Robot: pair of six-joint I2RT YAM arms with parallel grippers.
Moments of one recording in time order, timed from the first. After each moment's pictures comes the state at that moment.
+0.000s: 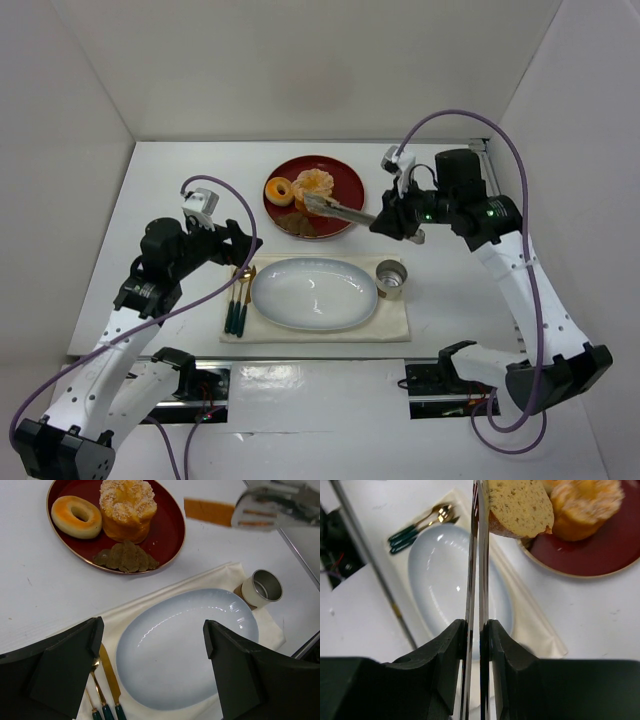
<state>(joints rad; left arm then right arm) -0.25 0.77 0.71 -0.22 0.33 -0.26 0.32 1.19 1.39 -0.84 -0.63 -0.27</state>
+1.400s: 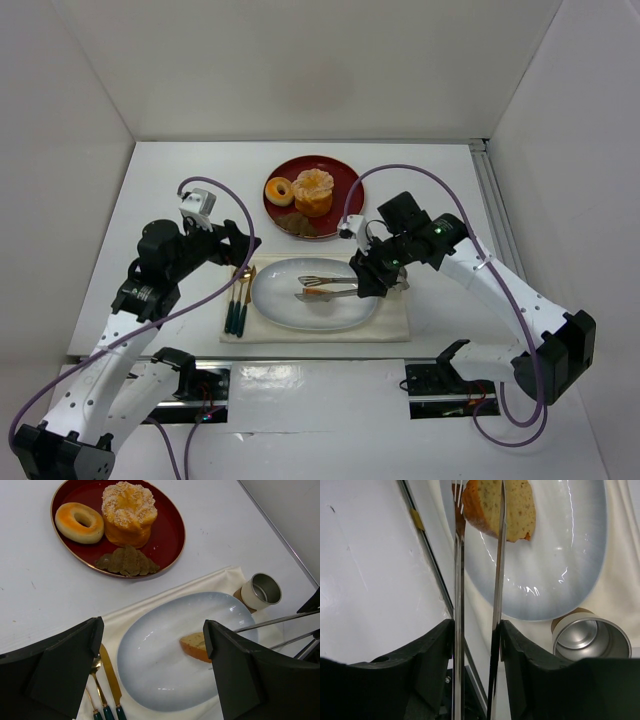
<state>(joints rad) -0.25 0.74 0.71 -0.22 0.32 -0.26 0.60 1.22 1.14 -0.99 -0.53 -0.37</state>
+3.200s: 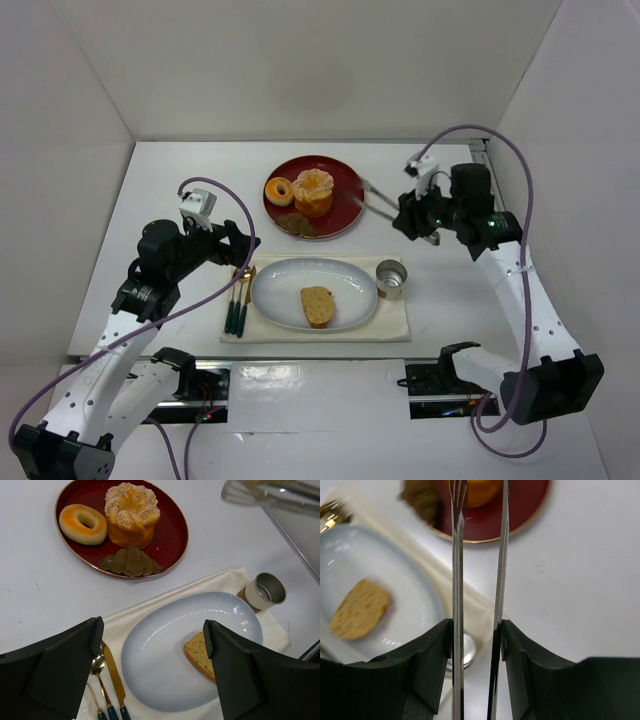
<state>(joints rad) -0.25 0.74 0.71 -0.22 0.31 -0.24 0.21 1.12 1.16 -0.70 -0.45 -0.29</state>
